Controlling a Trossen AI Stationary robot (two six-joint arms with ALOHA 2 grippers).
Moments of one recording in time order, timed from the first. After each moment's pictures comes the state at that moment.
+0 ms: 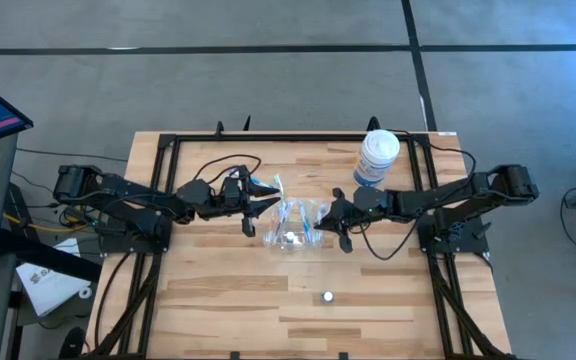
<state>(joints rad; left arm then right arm) -0.01 1.34 0.53 1.02 -0.16 -0.01 0.00 1.36 0.54 0.40 -0.11 0.08</state>
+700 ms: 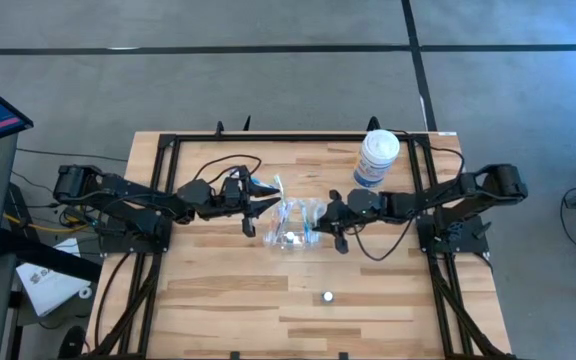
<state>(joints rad) -0.01 1.34 0.53 1.01 -0.16 0.00 -0.01 1.45 0.54 0.44 -0.11 0.09</state>
